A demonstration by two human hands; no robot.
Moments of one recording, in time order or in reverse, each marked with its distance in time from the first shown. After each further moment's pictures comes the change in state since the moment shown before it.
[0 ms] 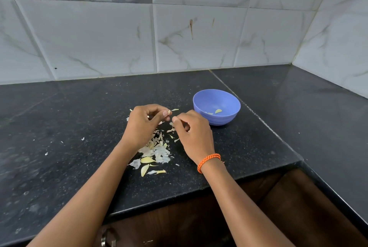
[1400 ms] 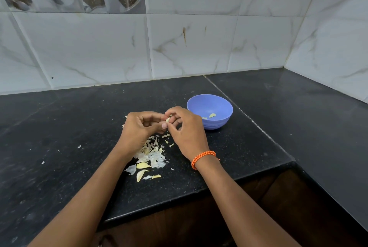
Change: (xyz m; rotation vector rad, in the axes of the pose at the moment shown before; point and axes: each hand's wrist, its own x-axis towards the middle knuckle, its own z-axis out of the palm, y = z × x) left_hand -0.005 0.009 0.001 -0.297 -0.072 -0.038; right_hand 0.016 -0.007 -0.007 0.138 0.001 -0.087
